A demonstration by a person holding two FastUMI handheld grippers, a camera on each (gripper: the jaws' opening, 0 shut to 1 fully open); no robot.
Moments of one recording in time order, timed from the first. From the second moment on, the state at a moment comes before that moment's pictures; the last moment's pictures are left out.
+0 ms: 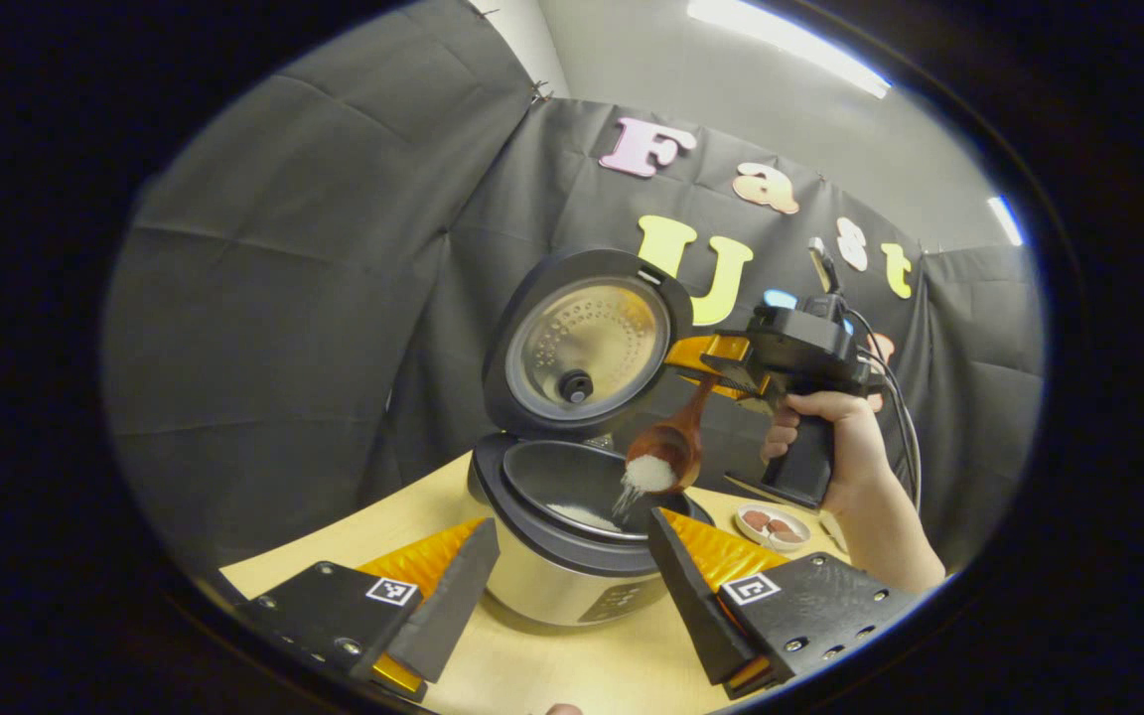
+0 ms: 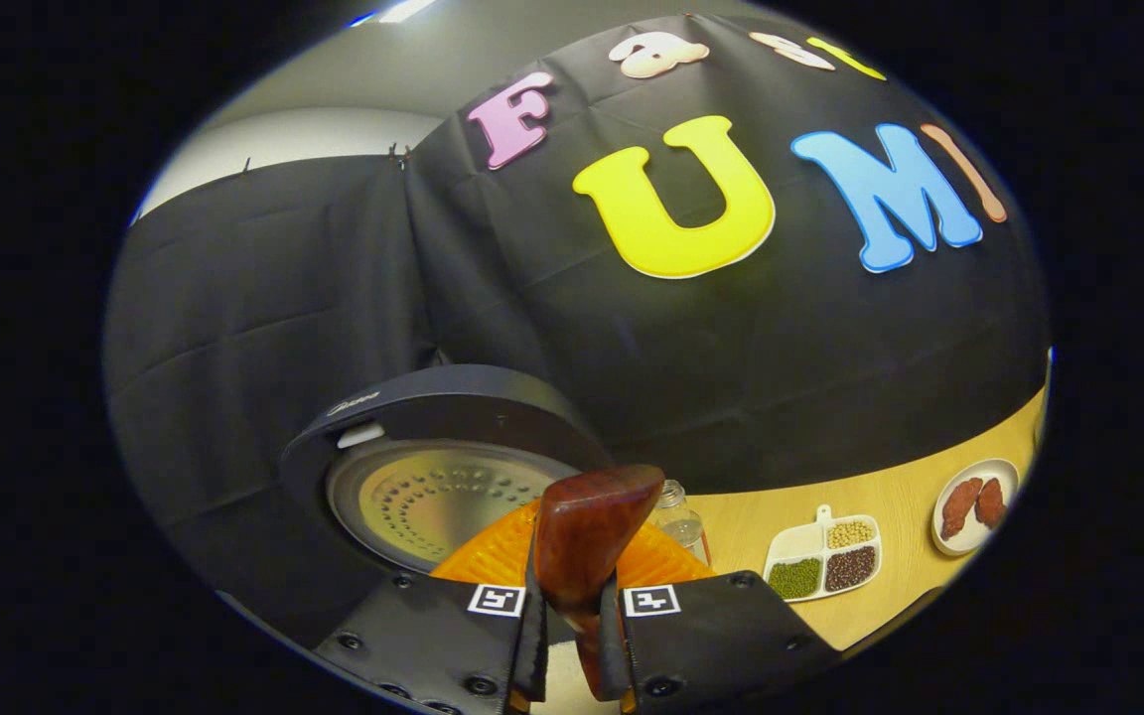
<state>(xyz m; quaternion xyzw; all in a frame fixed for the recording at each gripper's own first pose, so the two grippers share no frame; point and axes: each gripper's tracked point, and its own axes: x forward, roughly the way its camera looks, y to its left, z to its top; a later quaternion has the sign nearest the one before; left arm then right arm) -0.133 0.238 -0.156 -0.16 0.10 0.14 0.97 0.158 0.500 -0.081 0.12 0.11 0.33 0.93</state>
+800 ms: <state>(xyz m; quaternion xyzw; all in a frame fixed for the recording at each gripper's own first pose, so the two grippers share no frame) -0.141 0.244 -0.150 -0.15 0.08 0.15 0.97 0.119 0.540 -0.086 -0.05 0.04 0.40 0.91</state>
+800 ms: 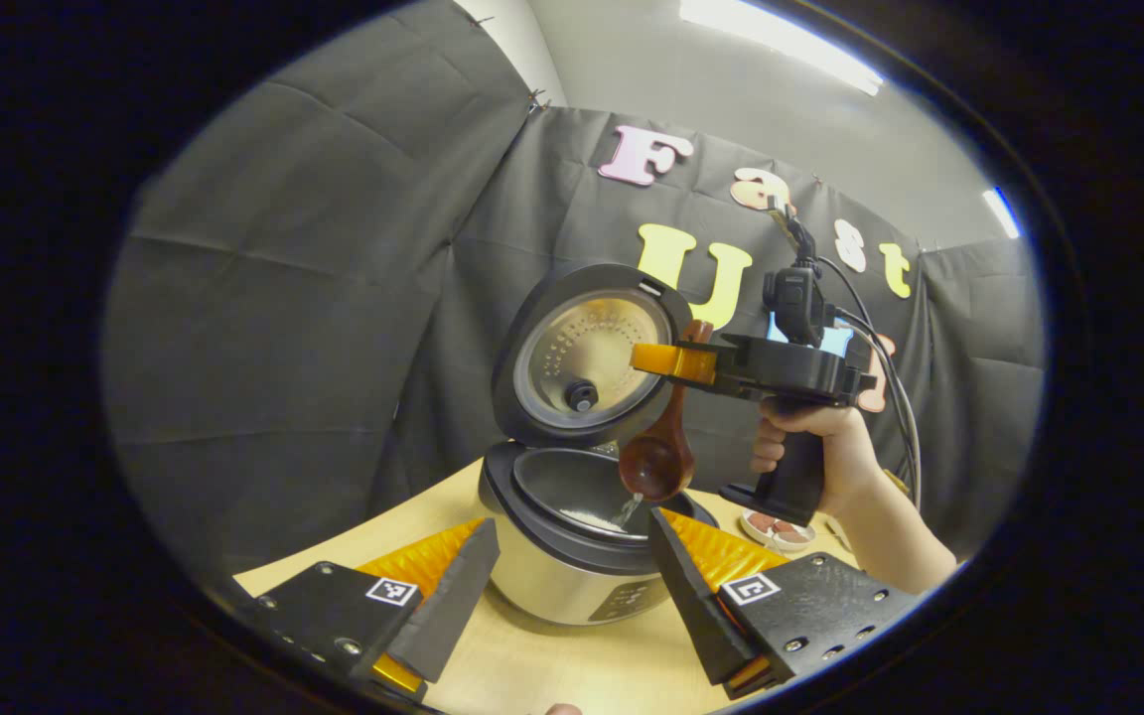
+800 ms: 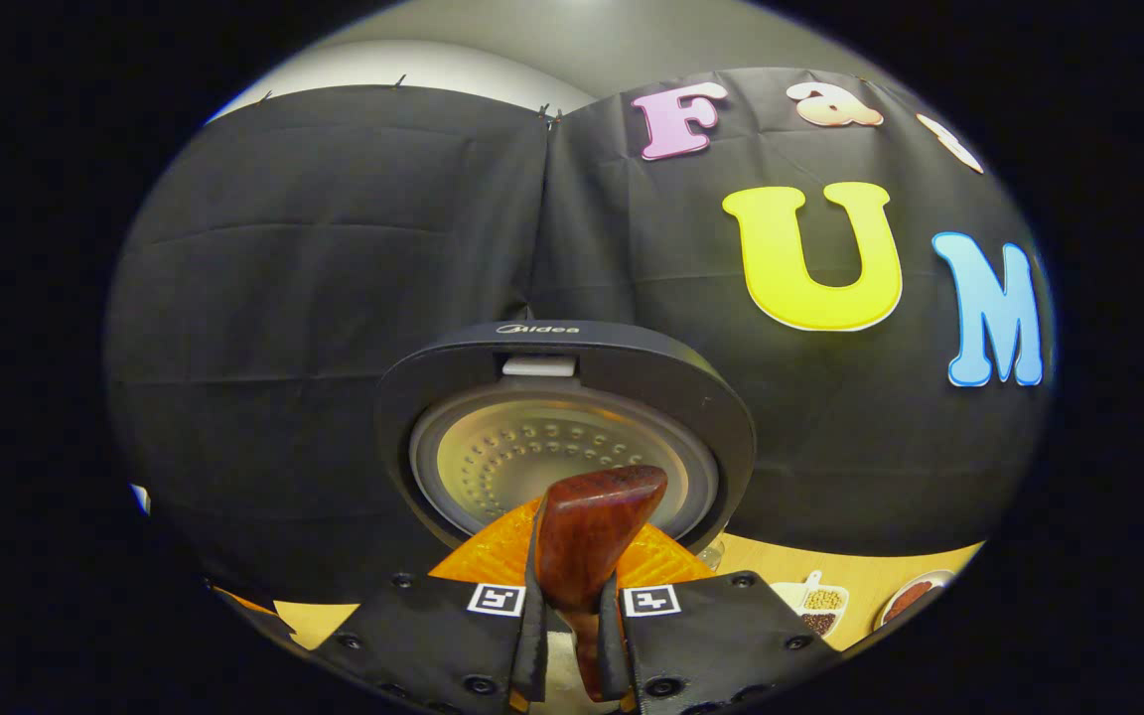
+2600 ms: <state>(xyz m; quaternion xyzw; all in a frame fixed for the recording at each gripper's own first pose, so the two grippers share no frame) -0.098 0.147 -0.113 -0.11 0.07 0.08 0.99 0.086 0.172 -0.029 0.01 -0.01 0.19 0.98</state>
